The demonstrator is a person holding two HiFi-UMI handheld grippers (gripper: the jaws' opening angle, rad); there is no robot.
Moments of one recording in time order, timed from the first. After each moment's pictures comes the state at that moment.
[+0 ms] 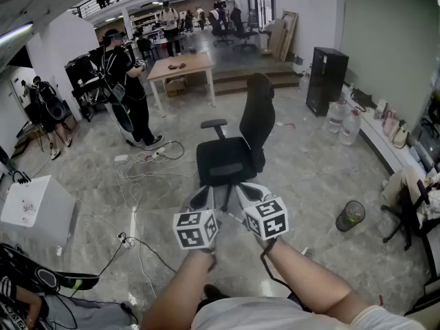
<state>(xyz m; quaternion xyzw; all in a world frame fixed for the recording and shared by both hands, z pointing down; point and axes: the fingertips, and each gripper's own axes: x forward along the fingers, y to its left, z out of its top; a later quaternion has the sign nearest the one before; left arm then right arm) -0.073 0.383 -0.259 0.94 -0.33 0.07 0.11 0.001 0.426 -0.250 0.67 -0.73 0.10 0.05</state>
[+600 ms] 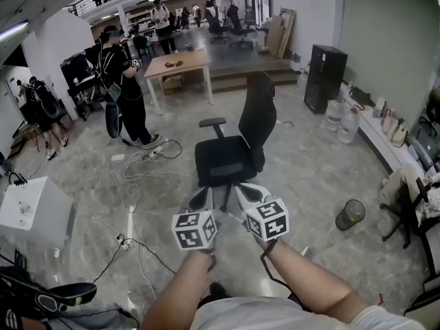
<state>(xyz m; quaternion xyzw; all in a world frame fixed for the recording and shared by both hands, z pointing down) -0.077 0.351 -0.245 0.94 -0.32 0.07 0.12 -0.003 0.397 -0.240 0.67 -0.73 0.10 0.04</state>
